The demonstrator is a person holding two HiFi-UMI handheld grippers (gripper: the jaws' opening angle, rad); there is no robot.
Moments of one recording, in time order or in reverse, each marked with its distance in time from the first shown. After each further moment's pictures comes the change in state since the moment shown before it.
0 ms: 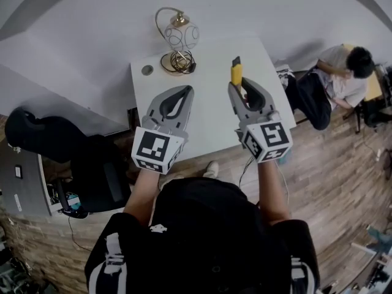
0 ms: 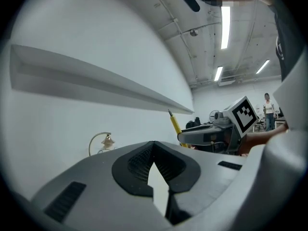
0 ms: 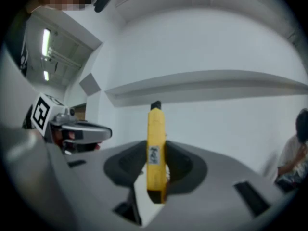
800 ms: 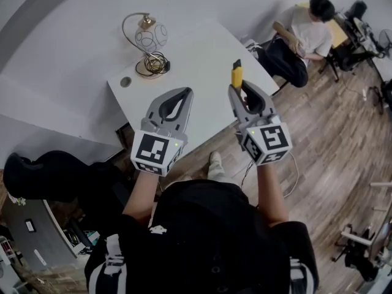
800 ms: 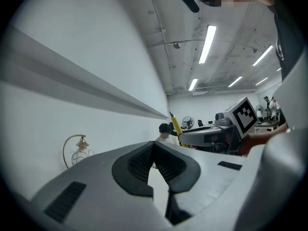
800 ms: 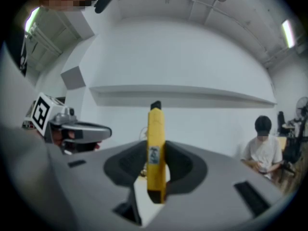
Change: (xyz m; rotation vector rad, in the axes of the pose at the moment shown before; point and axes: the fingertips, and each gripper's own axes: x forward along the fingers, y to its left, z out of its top) left arm -0.046 -0.042 0.011 0.006 -0.056 -0.333; right arm -0.090 0.047 0.004 0.003 -0.011 -0.350
